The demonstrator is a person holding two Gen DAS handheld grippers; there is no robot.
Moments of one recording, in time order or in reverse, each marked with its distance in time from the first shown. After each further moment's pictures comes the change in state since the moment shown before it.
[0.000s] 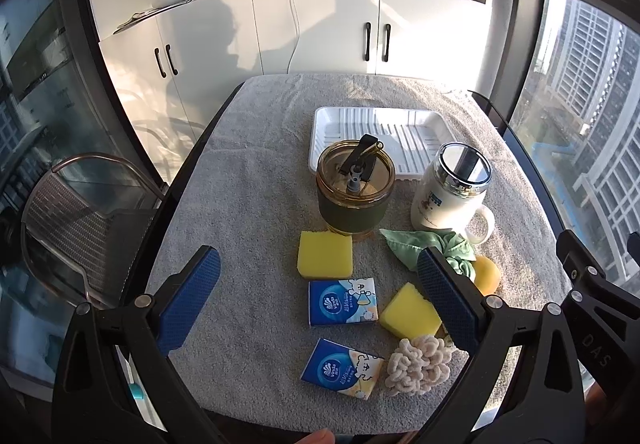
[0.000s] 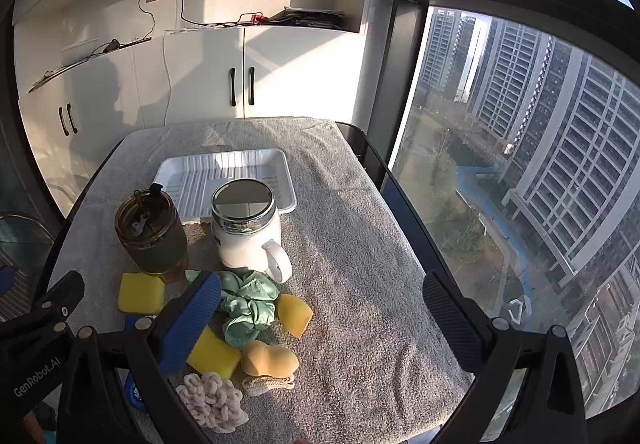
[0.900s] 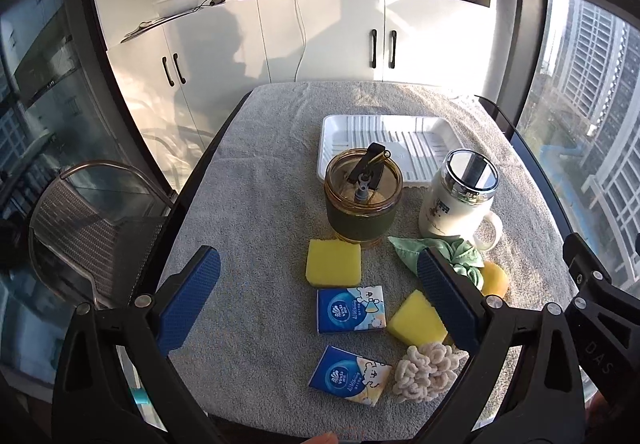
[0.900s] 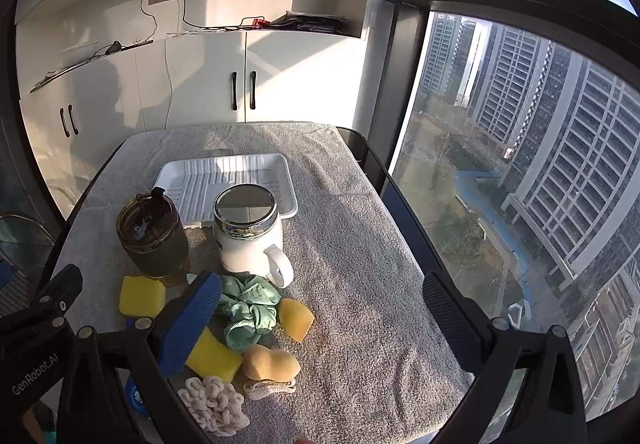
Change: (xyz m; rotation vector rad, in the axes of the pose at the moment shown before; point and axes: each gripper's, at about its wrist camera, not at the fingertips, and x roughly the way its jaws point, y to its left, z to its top) left arm 0.001 -0.002 0.002 0.009 -0.021 0.040; right arm -0.001 0.001 0.000 -0.003 -0.017 -0.002
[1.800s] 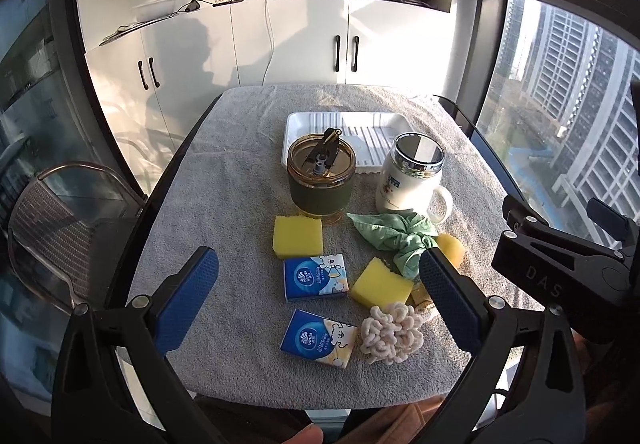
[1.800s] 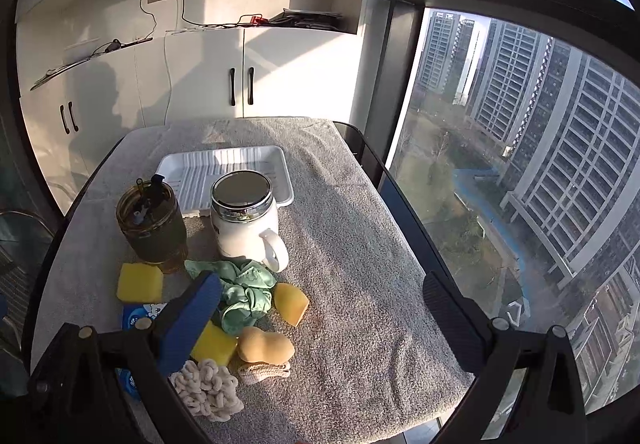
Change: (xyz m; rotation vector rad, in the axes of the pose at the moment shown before) left arm -0.040 -0.004 -0.038 0.011 -0.044 -0.139; right arm -0.007 -0.005 -0.014 0.007 0.007 -0.001
